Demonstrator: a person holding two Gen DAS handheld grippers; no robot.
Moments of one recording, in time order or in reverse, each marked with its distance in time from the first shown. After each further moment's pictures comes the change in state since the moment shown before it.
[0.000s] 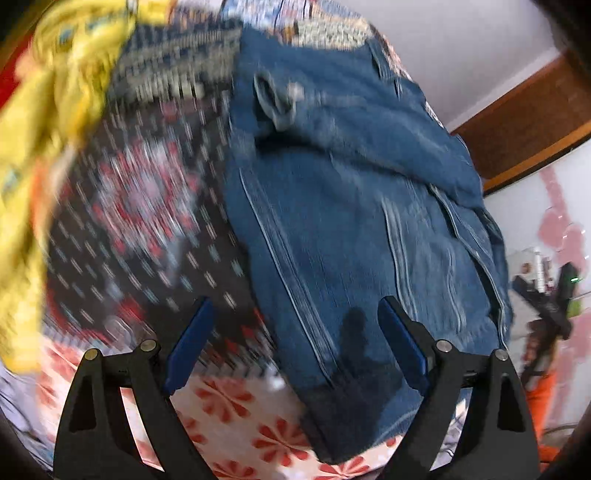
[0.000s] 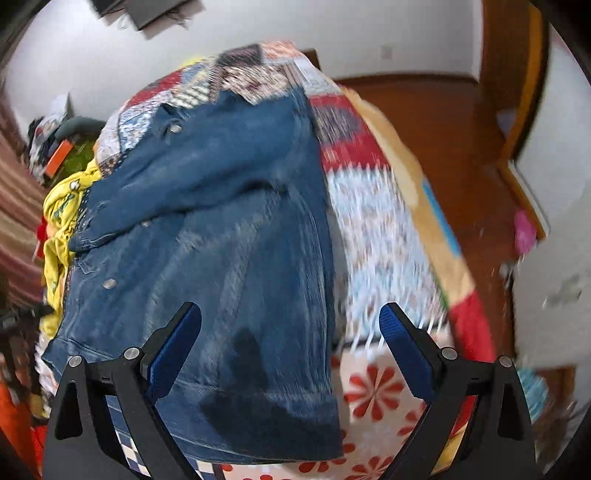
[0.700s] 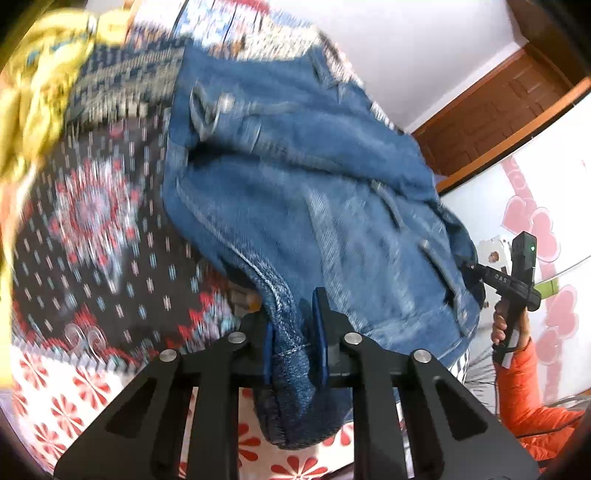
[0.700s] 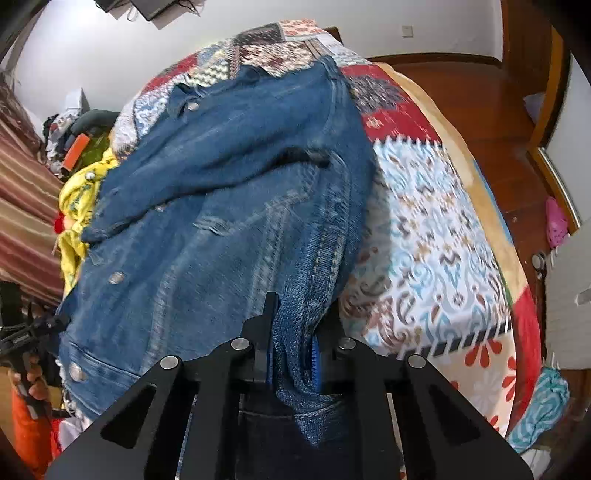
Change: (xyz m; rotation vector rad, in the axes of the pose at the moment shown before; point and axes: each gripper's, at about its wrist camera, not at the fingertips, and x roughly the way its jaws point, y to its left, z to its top) left arm -0.015 -0.055 0.003 0.116 -0.110 -0.117; right arm 0.025 0.017 0.004 -0.033 0.043 0.118
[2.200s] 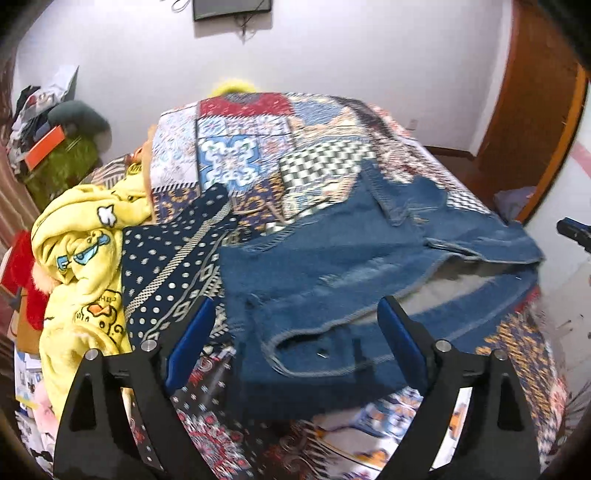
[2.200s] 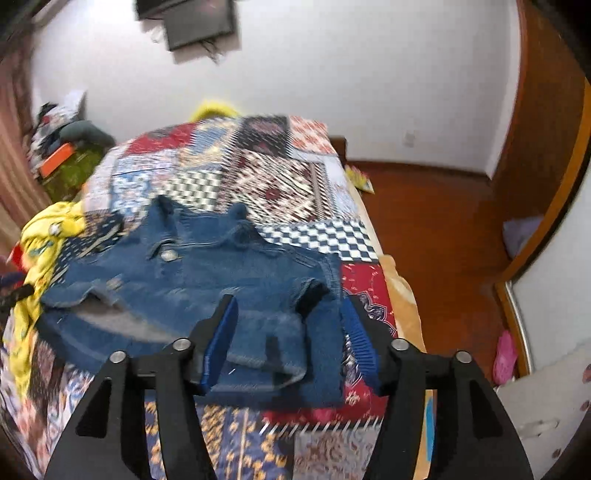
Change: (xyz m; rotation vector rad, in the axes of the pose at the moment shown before) left arm 0.014 -0.026 0.160 0.239 -0.215 0.410; right arm -0.025 0.049 0.159 -0.244 -0.272 -0.214
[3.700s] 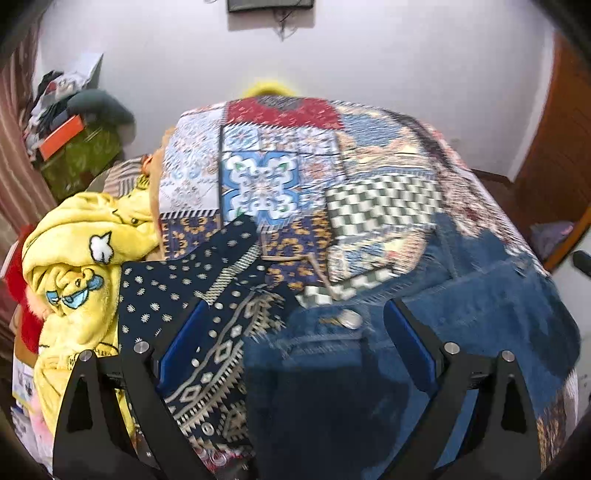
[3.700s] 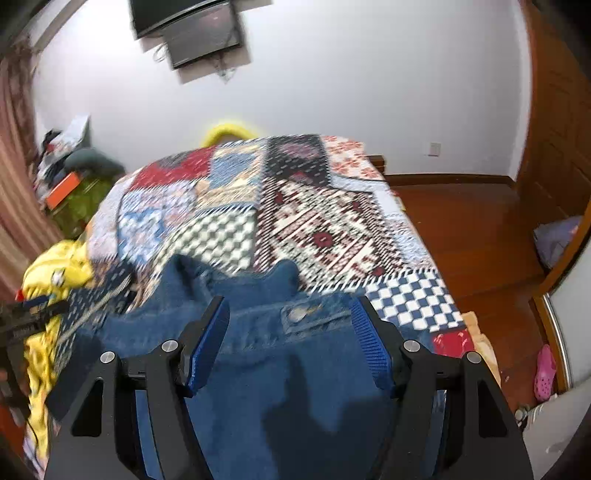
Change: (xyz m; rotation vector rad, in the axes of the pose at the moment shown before) left arm 0.085 0.043 0.071 -0.094 -0.018 0.099; right arm 0.090 0.051 0.058 0.054 -0.062 0.083
